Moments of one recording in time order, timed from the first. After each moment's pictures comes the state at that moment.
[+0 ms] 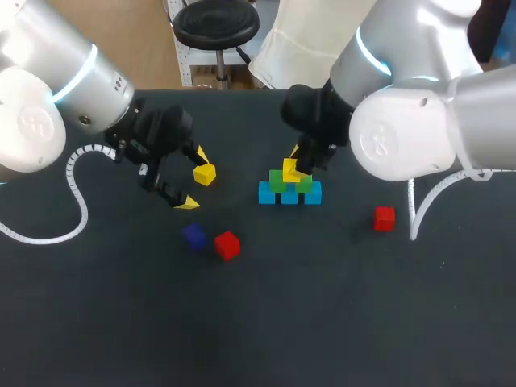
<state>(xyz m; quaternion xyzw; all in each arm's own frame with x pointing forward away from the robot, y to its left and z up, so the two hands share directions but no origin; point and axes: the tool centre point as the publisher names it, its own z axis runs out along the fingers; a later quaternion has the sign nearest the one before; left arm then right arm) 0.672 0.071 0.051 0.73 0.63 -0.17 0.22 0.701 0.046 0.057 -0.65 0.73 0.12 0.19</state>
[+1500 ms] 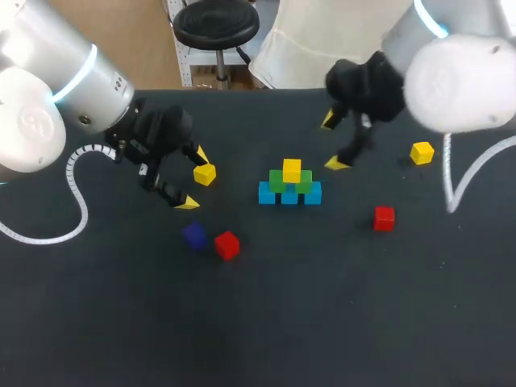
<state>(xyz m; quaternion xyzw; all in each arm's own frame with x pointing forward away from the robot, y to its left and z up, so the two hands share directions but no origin) 0.672 0.071 0.051 0.73 0.63 -0.17 0.22 0.717 -0.025 0.093 -0.69 0.68 0.14 0.20</state>
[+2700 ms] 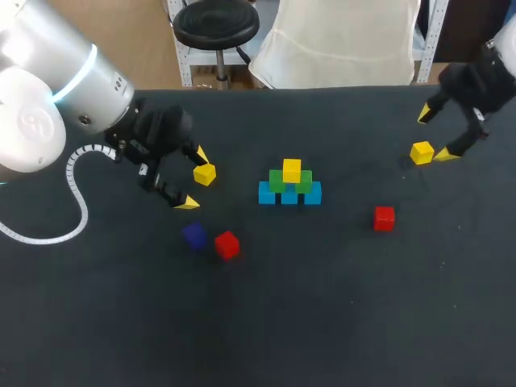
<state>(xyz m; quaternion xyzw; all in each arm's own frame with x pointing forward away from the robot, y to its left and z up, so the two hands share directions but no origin) 0.672 0.071 0.051 0.73 0.63 -0.17 0.22 0.779 -0.212 0.042 -0.74 0.64 0.12 0.19</state>
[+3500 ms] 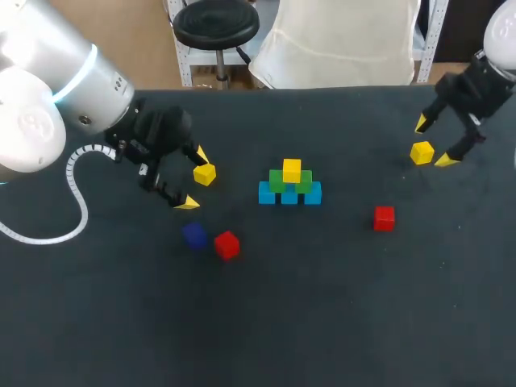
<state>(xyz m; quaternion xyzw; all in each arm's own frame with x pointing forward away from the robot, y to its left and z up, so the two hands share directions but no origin) 0.672 0.071 0.051 0.73 0.63 -0.17 0.22 0.800 -0.223 -0.004 -0.76 0.61 0.15 0.17</state>
